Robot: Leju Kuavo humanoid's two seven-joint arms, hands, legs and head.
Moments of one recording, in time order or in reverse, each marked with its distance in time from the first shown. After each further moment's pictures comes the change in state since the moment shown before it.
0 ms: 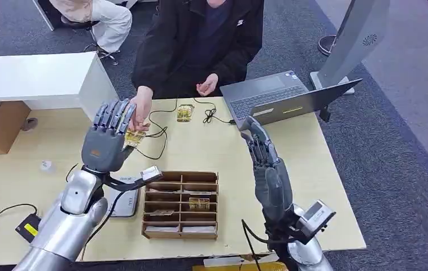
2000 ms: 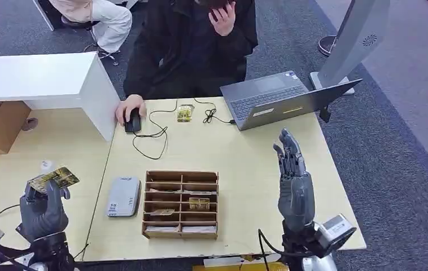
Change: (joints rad) left arm 0.559 -0.217 0.500 -0.482 1.762 -0.643 -0.436; right arm 0.155 -0.007 -0.113 -0.069 0.040 -0.103 0.006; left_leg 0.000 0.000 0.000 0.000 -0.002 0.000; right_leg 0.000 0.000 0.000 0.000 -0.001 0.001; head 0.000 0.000
